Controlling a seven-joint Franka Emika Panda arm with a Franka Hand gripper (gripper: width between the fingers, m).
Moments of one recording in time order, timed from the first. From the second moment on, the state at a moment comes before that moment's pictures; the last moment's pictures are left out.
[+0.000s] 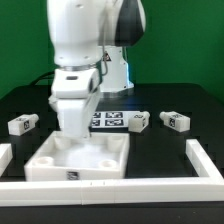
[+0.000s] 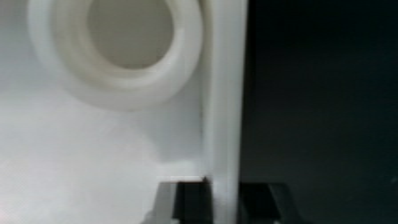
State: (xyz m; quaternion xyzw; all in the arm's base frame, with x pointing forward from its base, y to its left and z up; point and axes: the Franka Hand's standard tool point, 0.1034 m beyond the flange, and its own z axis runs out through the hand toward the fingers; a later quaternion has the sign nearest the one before) arm 0.467 -0.039 0.021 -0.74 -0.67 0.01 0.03
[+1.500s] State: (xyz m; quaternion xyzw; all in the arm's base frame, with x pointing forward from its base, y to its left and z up) arm 0.495 0.049 0.017 -0.71 -0.70 0.01 0.04
